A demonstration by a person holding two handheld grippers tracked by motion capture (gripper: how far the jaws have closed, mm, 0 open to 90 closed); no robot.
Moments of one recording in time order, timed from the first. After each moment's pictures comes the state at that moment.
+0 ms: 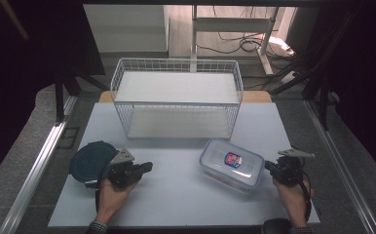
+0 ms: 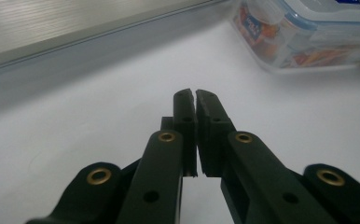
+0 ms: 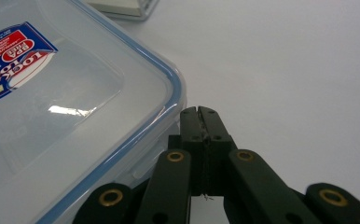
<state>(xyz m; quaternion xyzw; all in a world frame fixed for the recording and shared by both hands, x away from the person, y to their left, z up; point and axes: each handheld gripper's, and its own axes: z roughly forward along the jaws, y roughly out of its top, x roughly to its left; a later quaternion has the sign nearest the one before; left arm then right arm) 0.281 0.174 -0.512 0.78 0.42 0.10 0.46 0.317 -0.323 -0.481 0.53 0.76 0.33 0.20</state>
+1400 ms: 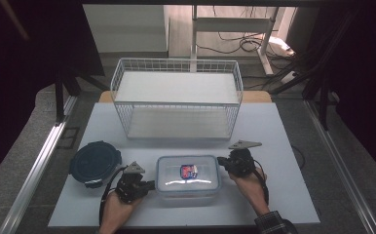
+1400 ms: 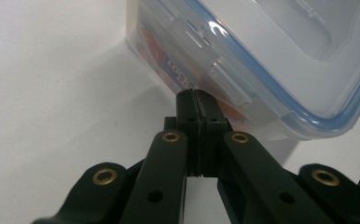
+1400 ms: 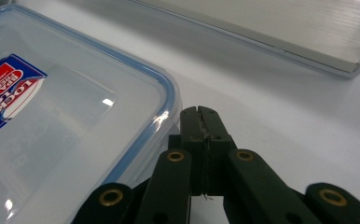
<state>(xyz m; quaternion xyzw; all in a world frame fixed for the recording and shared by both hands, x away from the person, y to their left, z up) 0.252 0.150 -0.524 0.81 0.45 0.03 0.38 0.340 -0.201 -0.491 0.40 0.82 0.38 0.11</state>
